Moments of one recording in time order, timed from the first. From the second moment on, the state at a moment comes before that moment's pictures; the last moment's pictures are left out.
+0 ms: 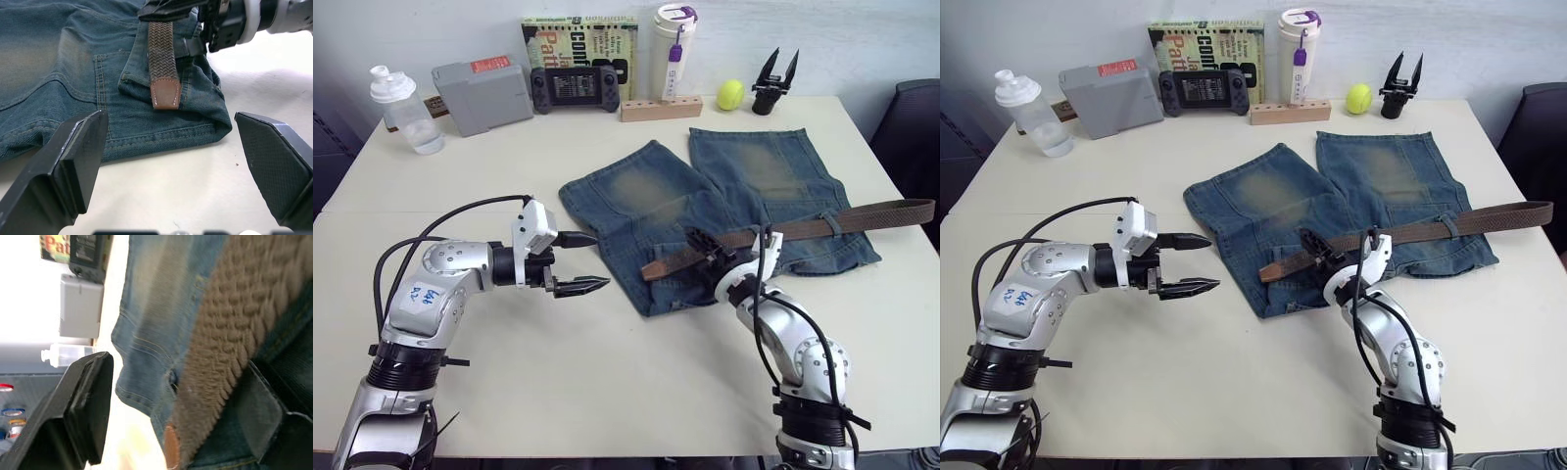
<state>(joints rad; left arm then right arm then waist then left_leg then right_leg) -0.47 0.67 -0.02 -0.15 -0.46 0.55 -1.01 -0.25 -0.10 -0.21 -0.28 1.62 0.64 -0.52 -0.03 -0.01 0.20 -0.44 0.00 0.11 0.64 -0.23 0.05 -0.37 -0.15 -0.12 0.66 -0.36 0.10</state>
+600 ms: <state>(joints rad) -0.48 0.66 -0.04 -0.14 -0.44 0.52 -1.02 -0.19 -0.09 -0.12 -0.31 1.65 0.63 -0.51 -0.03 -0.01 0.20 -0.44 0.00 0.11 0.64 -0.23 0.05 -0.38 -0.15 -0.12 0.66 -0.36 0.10</state>
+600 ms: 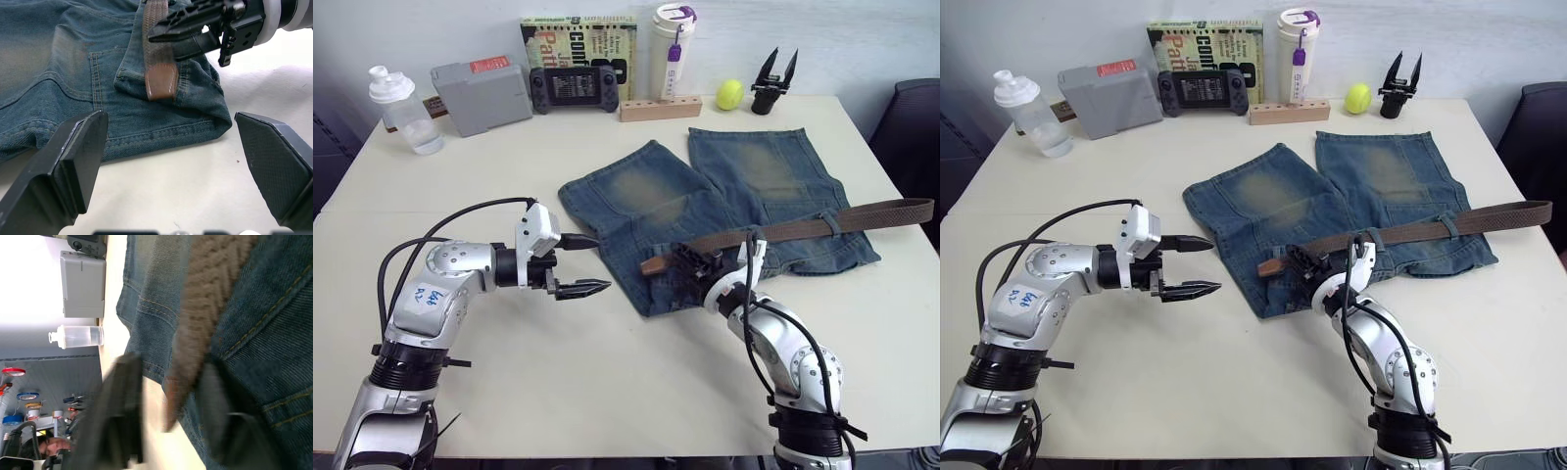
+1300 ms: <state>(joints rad) -0.50 0.66 -0.05 -0.10 -0.42 0.51 -1.04 -0.19 -0.03 -0.10 -0.27 1.18 0.49 -0.21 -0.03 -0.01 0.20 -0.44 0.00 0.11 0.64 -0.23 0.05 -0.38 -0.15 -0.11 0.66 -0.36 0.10</state>
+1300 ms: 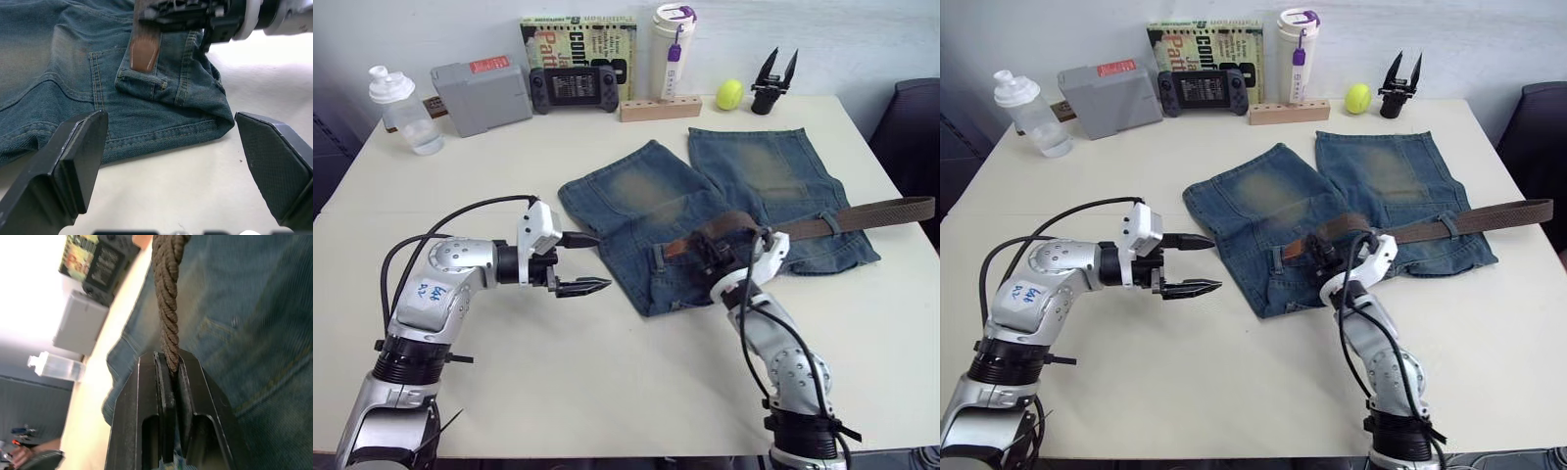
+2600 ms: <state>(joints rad) -0.51 0.66 -0.06 -0.10 -0.42 0.50 -1.05 -0.23 0.02 -0.18 -0.19 1.17 0.69 -0.07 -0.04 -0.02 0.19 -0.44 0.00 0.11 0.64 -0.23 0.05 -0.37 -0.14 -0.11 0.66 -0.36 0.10</state>
